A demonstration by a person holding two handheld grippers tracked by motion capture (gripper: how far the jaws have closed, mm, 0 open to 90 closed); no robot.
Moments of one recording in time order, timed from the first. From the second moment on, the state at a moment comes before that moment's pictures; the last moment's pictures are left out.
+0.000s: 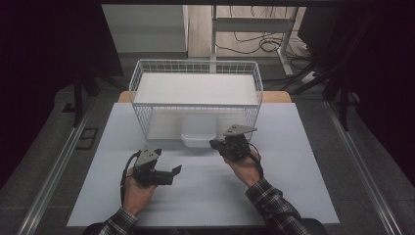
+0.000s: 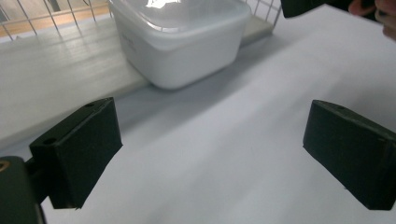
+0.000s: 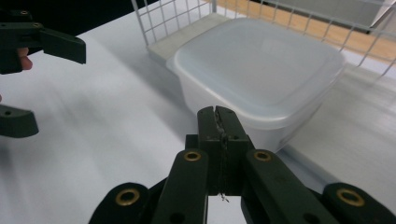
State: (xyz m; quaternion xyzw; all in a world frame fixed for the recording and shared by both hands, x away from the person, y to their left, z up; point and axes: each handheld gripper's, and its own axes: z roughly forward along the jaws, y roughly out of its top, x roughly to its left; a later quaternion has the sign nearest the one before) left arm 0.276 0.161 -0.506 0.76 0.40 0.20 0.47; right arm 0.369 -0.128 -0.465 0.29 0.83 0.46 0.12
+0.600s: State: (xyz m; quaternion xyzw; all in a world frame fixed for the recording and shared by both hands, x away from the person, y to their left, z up) left arm 0.249 0.169 -0.519 0.77 0.40 0.20 0.46; right arm 0.369 -0.110 -0.489 0.29 0.84 0.44 0.10
